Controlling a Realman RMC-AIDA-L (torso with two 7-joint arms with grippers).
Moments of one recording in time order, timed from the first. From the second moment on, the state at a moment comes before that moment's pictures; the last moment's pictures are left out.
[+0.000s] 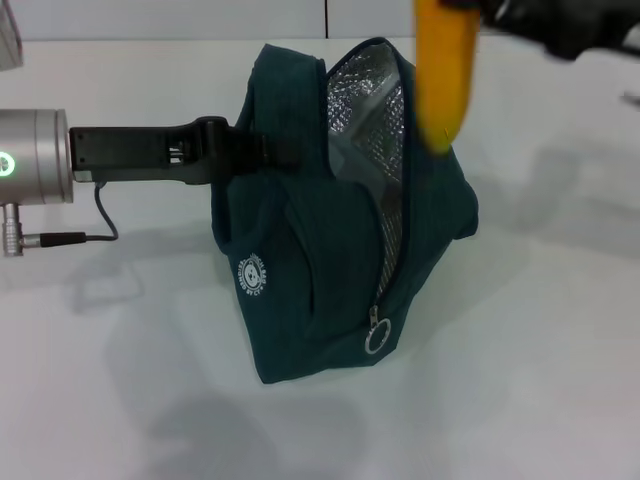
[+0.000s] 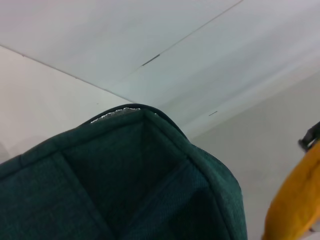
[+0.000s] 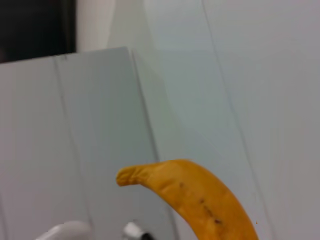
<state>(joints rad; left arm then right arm) -0.54 -2.06 0.82 0.86 1.85 1.70 -2.40 0.61 2.02 -0.95 -0.84 -1.39 -1.61 1.59</state>
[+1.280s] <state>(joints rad) -0.52 -2.06 0.82 0.86 1.84 1.70 -2.39 0.64 2.03 -1.23 -0.48 -1.20 -1.49 1.22</state>
